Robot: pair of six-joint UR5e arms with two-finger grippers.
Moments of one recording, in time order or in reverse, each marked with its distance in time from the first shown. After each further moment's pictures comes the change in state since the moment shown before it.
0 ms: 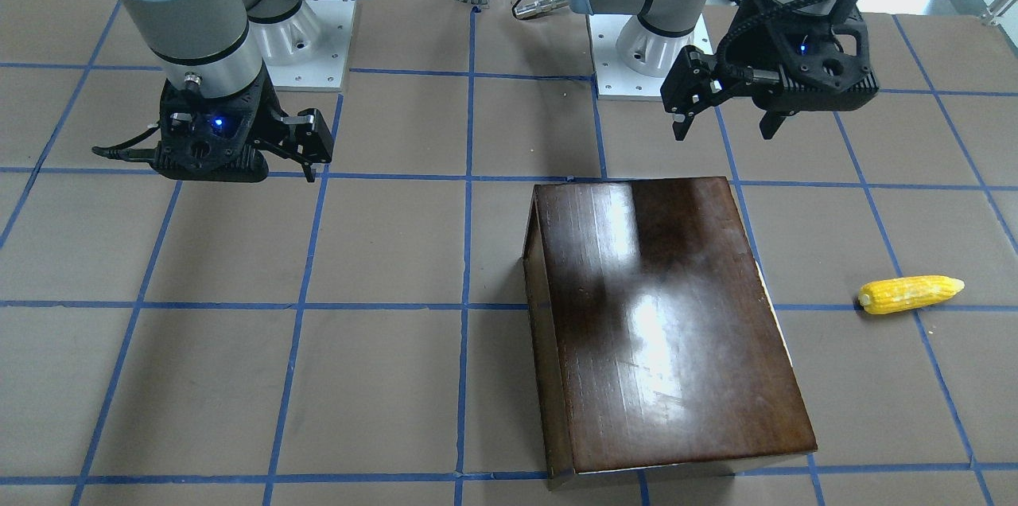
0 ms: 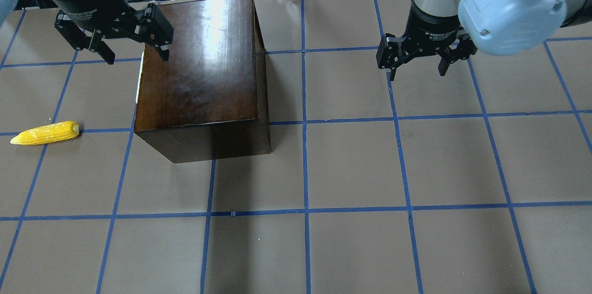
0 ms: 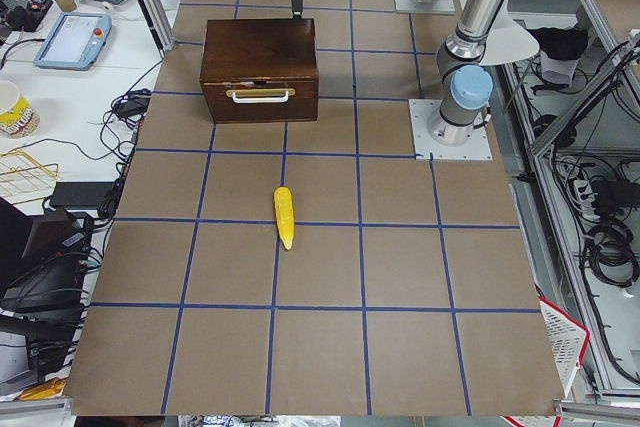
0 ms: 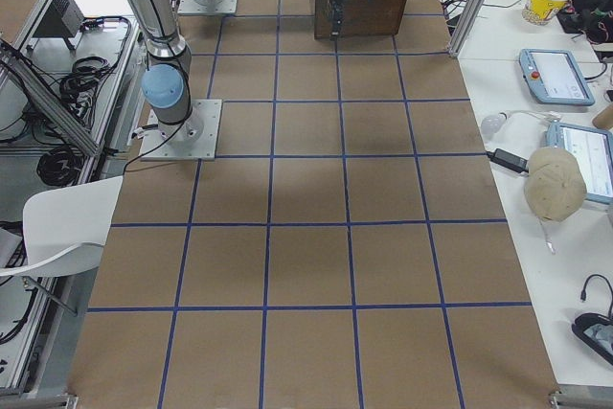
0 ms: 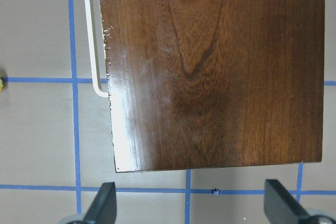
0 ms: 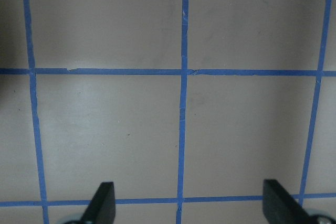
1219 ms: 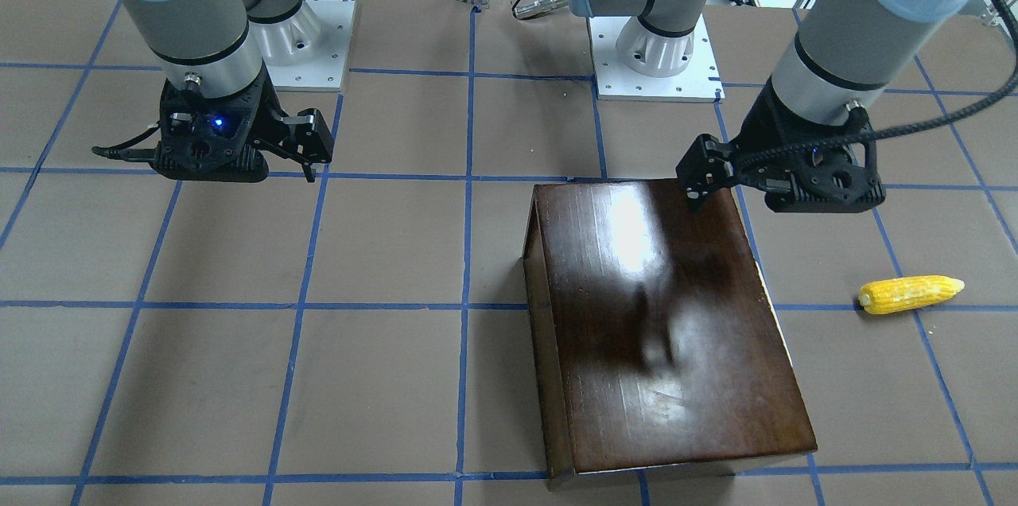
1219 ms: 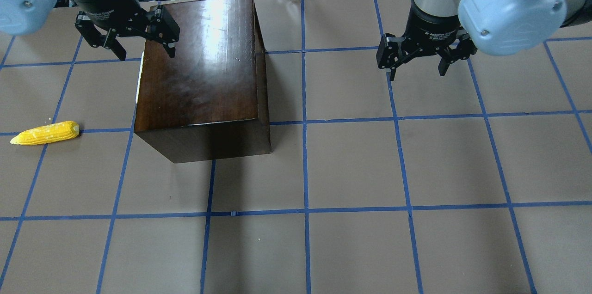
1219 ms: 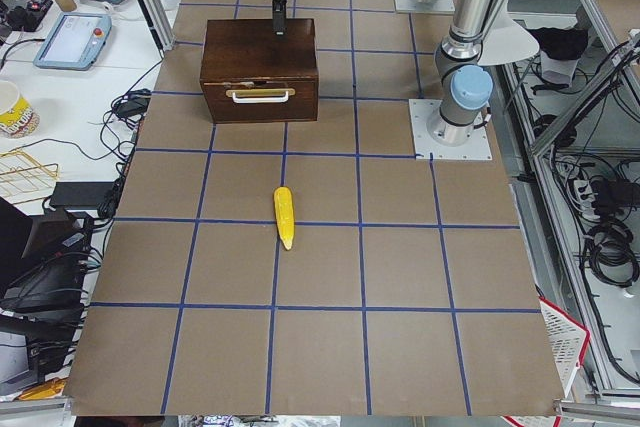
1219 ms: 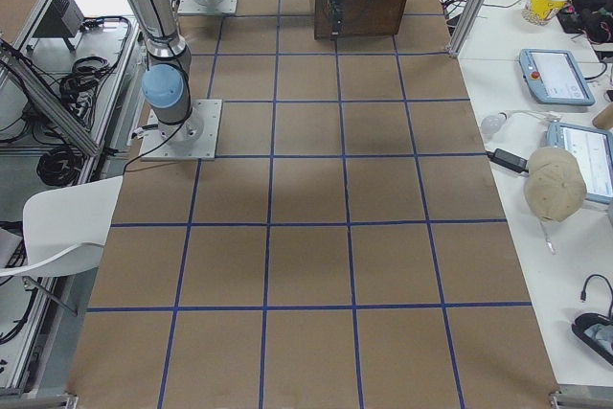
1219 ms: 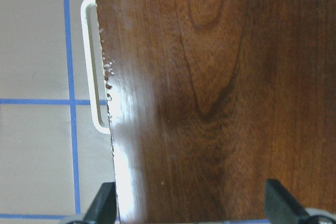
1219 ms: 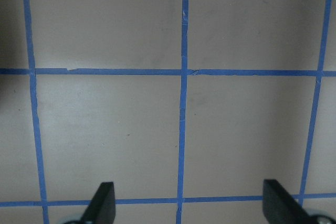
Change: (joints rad) left arm 0.065 -0.132 -0.005 0.112 -0.004 0.082; right arm 0.000 0.000 0.000 0.000 0.000 0.000
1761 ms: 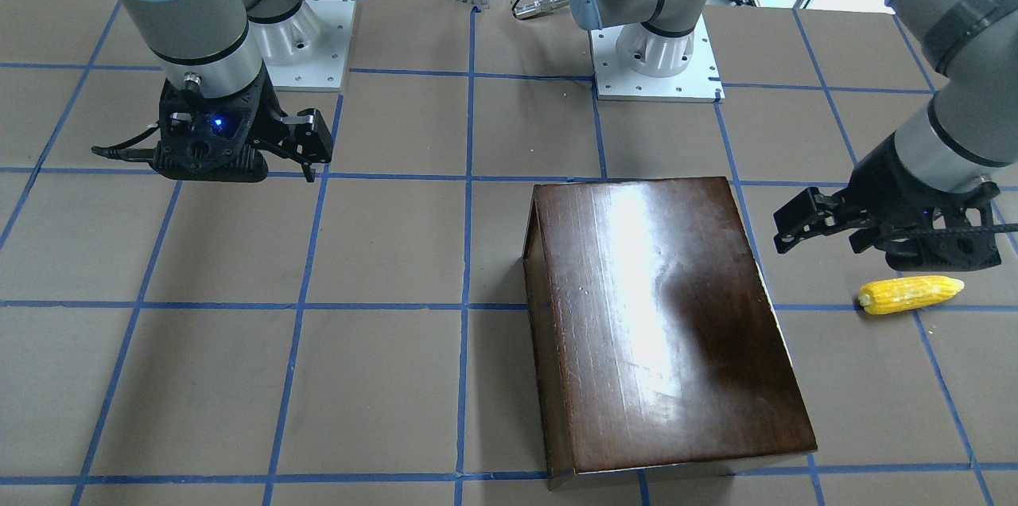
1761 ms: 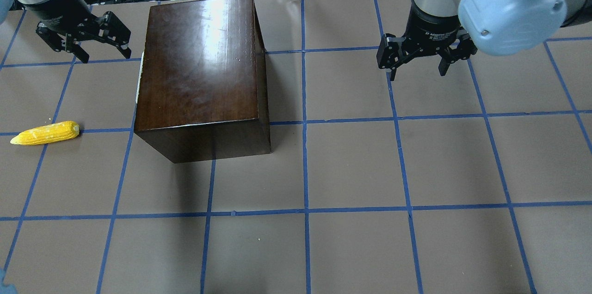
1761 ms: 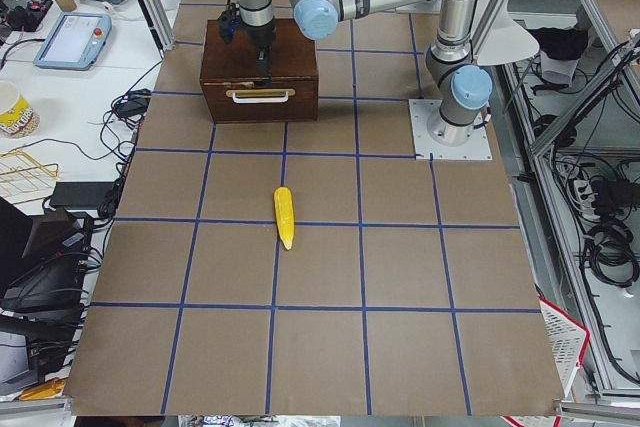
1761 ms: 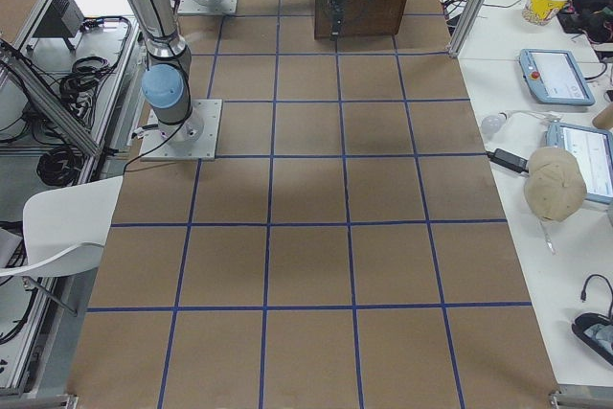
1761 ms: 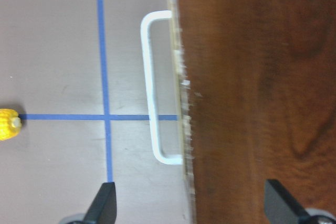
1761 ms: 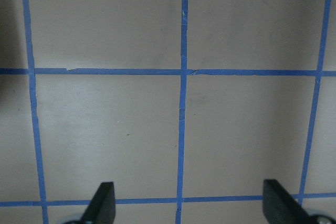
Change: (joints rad) left arm 0.202 -0.074 0.002 0.032 -0.063 0.172; right arm 0.000 0.000 0.000 0.001 -0.002 0.000
